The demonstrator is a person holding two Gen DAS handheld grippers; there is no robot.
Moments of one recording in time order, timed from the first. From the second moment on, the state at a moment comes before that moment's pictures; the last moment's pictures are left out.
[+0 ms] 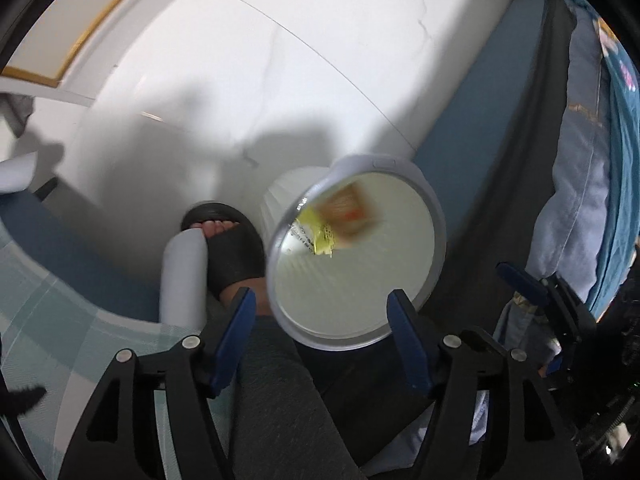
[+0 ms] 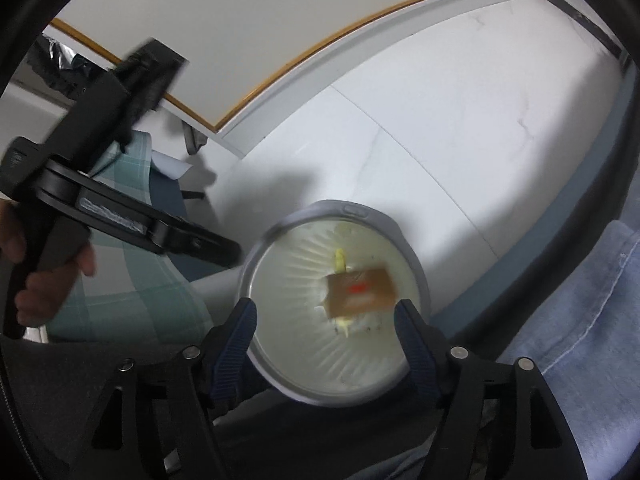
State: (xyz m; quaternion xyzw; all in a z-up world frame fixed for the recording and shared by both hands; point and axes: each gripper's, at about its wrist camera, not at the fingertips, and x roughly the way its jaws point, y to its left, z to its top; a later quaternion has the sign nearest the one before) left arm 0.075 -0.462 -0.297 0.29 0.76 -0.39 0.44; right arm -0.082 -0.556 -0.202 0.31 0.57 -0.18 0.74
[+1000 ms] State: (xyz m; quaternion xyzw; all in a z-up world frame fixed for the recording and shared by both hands) left arm 0.078 -0.238 0.011 0.07 0.41 -0.31 0.85; right arm -0.061 -0.441 0.068 0.14 0.26 -0.11 0.95
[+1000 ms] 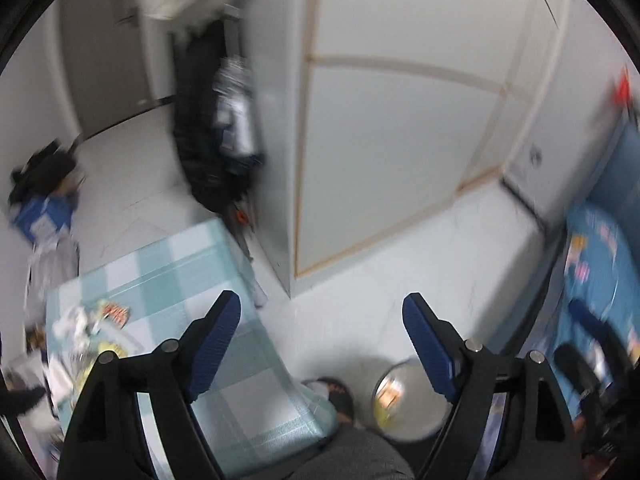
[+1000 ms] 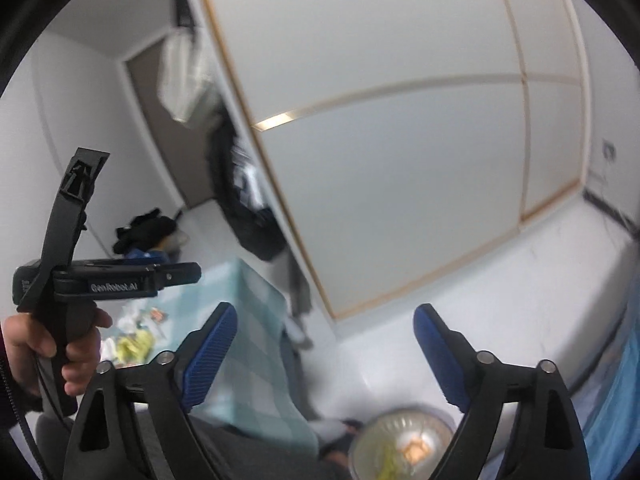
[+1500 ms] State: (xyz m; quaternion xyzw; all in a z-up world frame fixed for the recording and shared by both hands) left arm 0.072 -0.099 0.048 -0.04 0.30 -0.15 0.94; right arm -0.022 -0.314 0.121 0.03 0.17 -0.01 0.99
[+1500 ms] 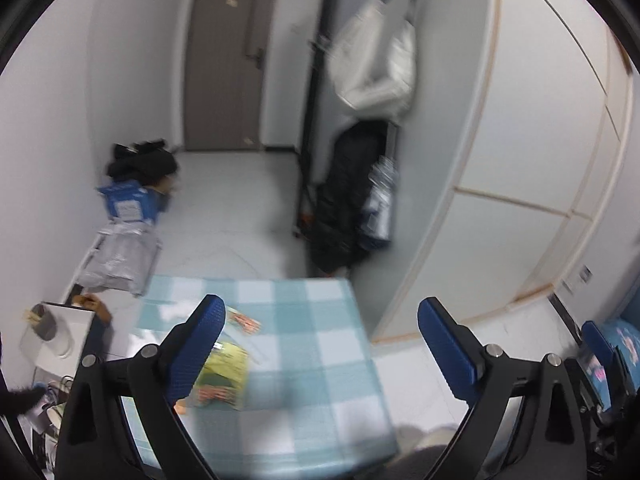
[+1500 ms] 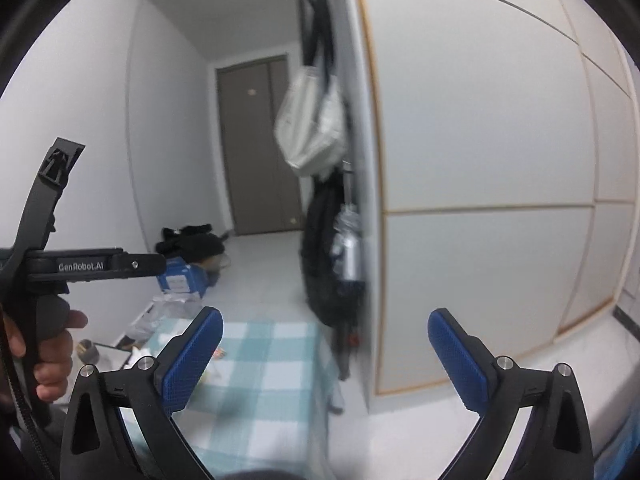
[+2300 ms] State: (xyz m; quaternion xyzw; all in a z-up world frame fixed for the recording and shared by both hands) left arm 0.140 0.046 -0.035 -0.14 0.25 0.06 0.96; right arm 0.123 -0.194 0.070 0.01 0.24 0.13 0.96
